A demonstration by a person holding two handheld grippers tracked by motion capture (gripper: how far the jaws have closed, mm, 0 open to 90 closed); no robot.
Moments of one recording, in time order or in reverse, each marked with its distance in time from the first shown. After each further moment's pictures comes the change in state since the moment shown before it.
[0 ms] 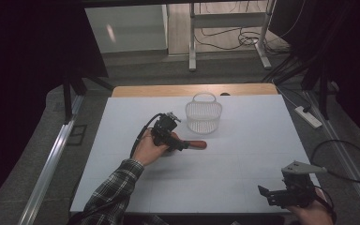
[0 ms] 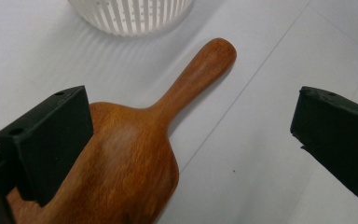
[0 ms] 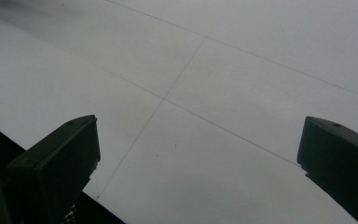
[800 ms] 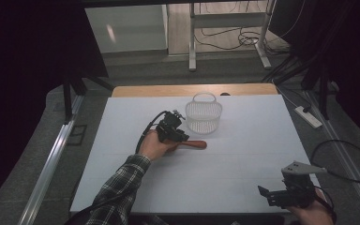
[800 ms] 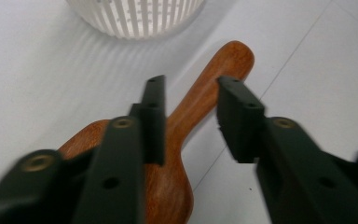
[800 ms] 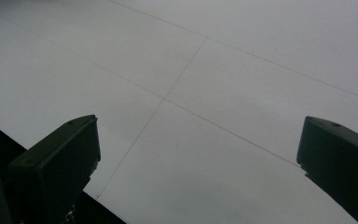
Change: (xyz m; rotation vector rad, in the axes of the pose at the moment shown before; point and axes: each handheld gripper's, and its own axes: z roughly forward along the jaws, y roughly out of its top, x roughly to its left) left arm 0.007 0.012 0.019 0.053 0.011 -0.004; right arm 0.001 0.000 -0.001 -0.001 0.000 -0.006
